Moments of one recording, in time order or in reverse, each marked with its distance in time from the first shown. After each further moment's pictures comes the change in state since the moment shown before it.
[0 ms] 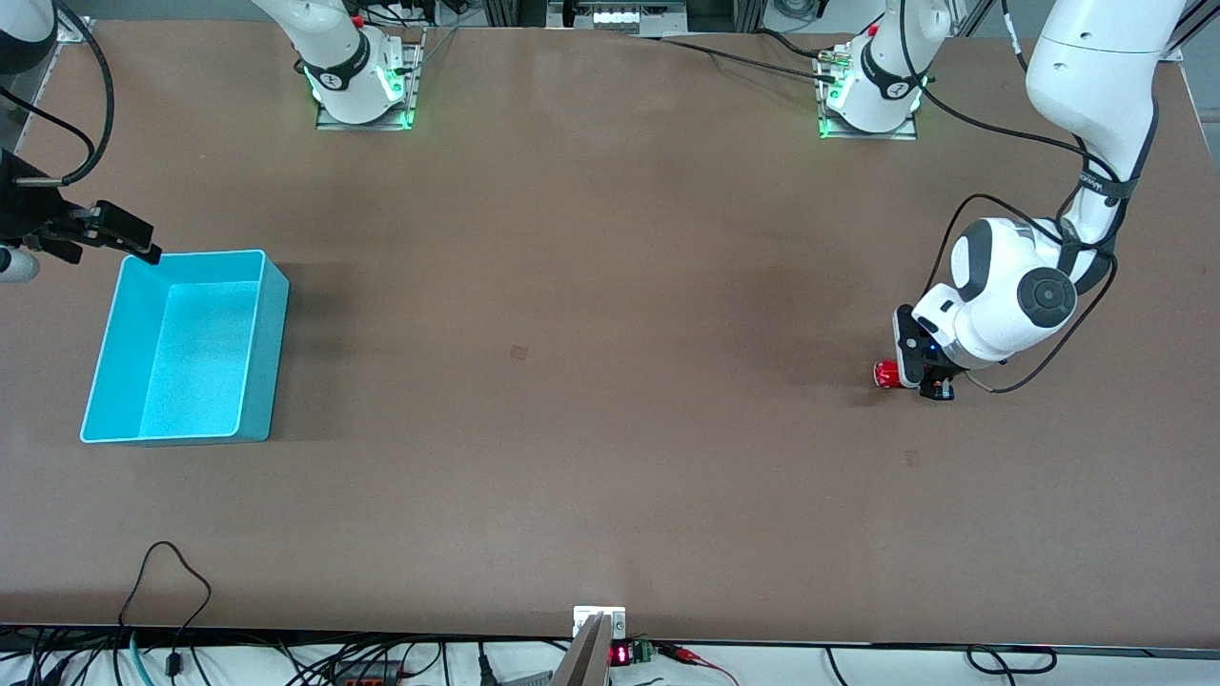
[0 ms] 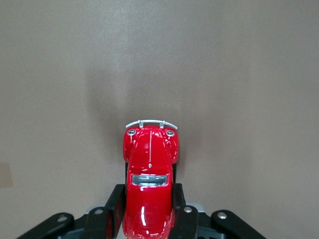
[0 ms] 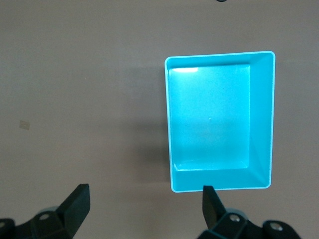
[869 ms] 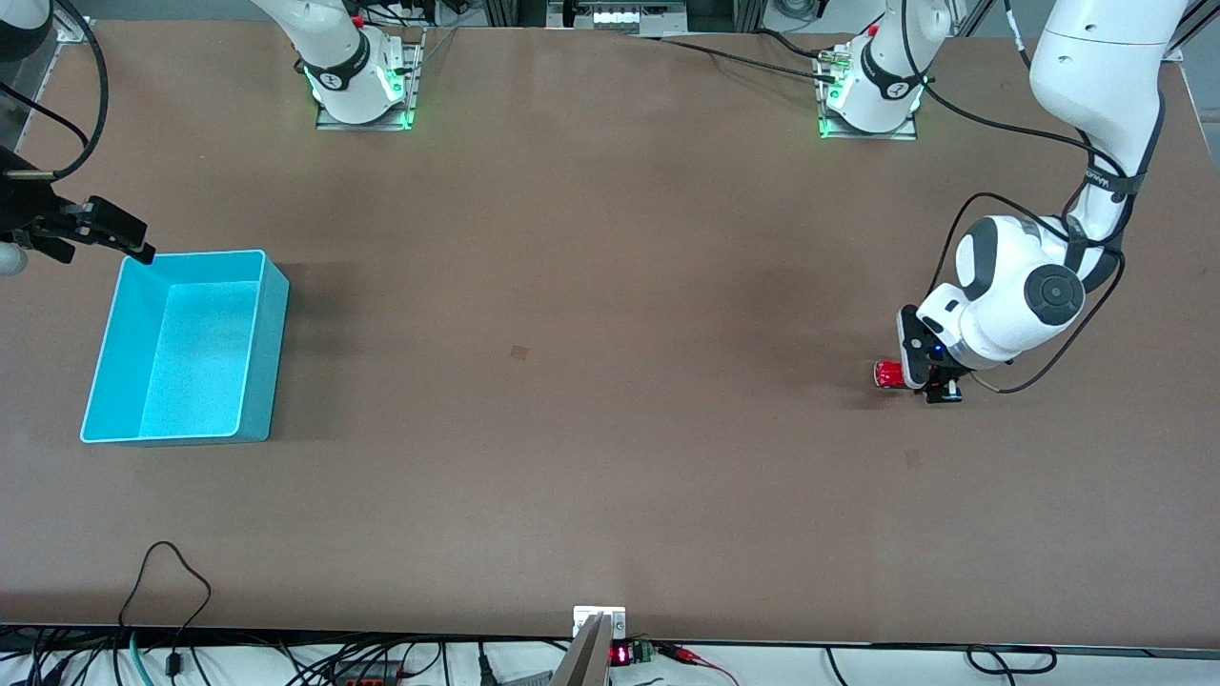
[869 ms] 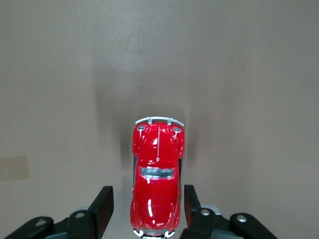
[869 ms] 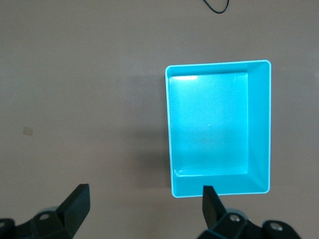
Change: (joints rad) left arm 0.000 -0.014 0.001 0.004 0.000 -0.006 -0.001; right arm 0.002 -0.018 0.004 0.001 0.000 0.023 0.005
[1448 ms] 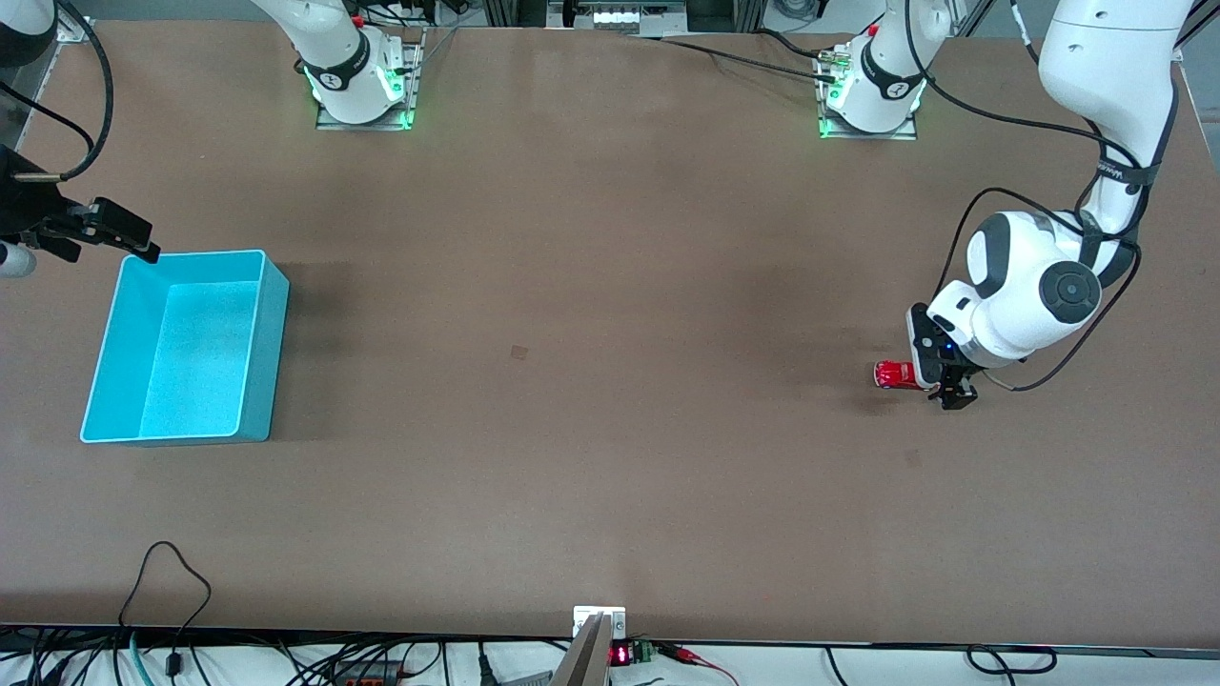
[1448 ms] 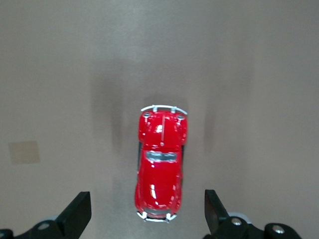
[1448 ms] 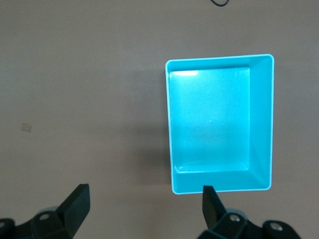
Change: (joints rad) left arm 0.003 -0.013 0.014 0.009 0.000 -0.010 -0.003; right arm 0.000 0.001 0.000 -0.014 0.000 -0.007 0.000
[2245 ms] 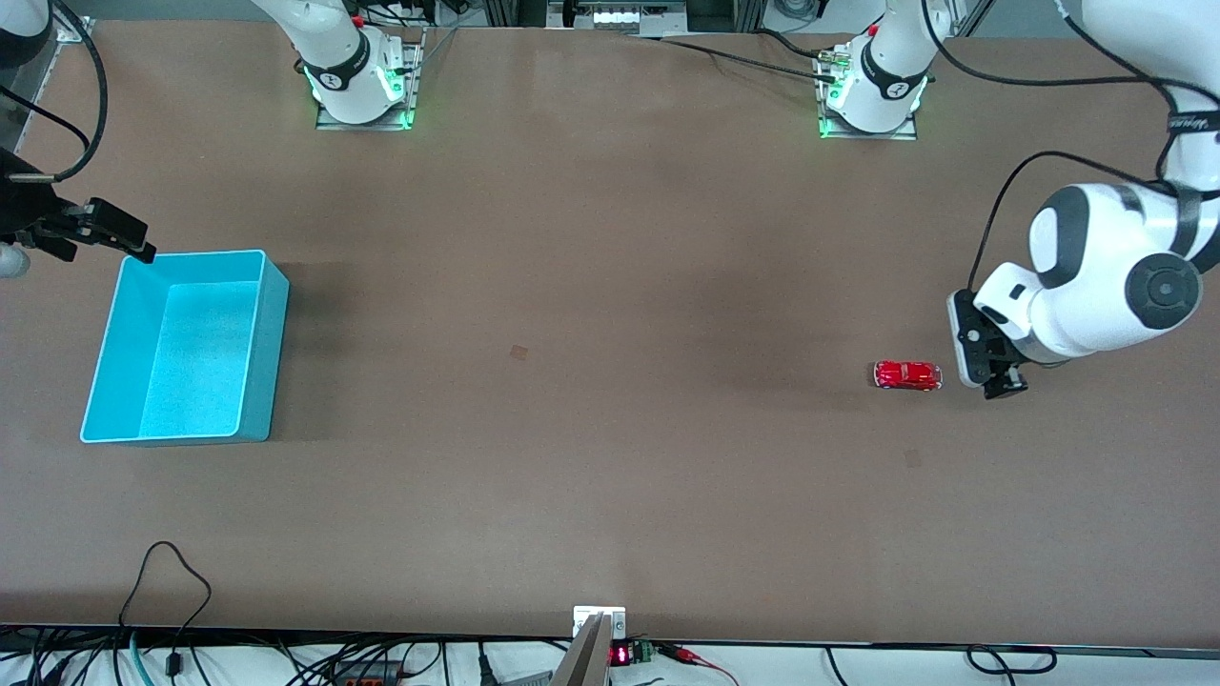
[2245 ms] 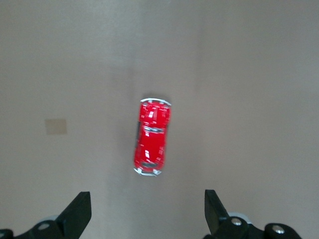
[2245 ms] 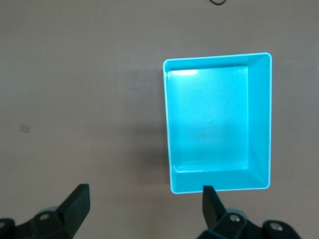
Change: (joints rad) left arm 0.000 -0.099 0.001 0.154 0.000 -0.354 -0.033; right arm -0.002 0.000 -0.004 -0.001 0.000 -0.001 0.000
